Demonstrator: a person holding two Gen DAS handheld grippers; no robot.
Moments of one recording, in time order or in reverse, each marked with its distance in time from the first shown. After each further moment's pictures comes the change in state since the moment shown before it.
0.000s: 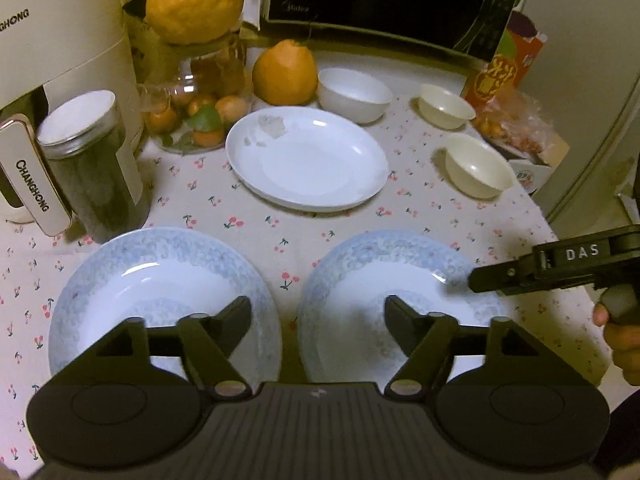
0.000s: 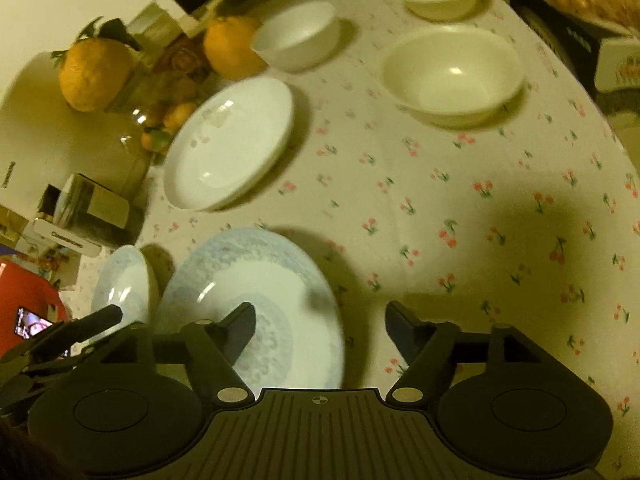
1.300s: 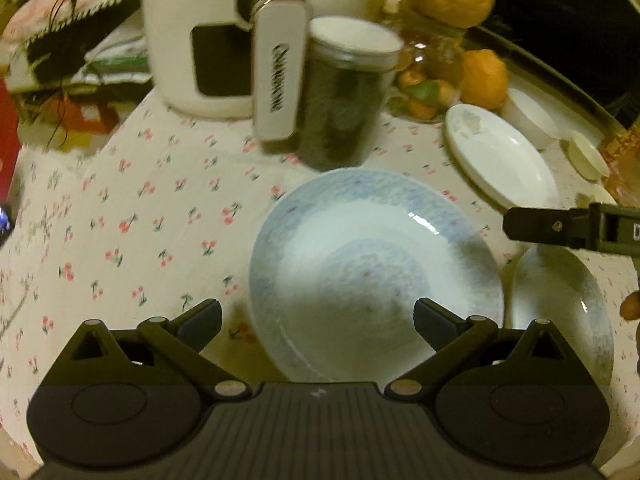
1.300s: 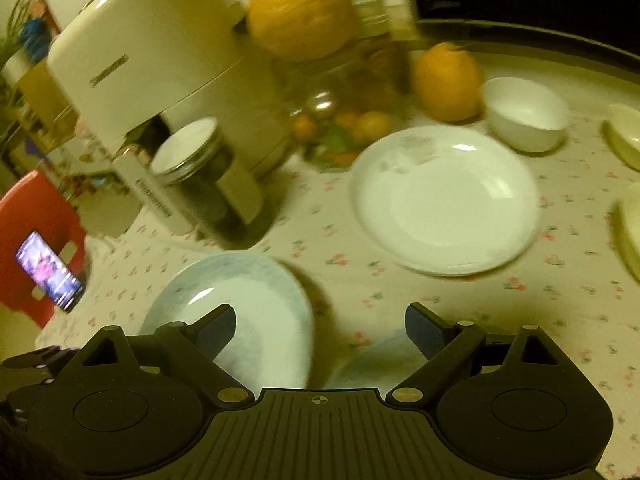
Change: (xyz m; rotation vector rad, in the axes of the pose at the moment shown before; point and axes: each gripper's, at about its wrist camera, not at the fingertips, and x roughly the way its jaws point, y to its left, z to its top) left arm -0.022 0.116 -0.038 -0.340 0.059 0.227; right arm 0.060 0.174 0.000 -0.393 -0.078 0.047
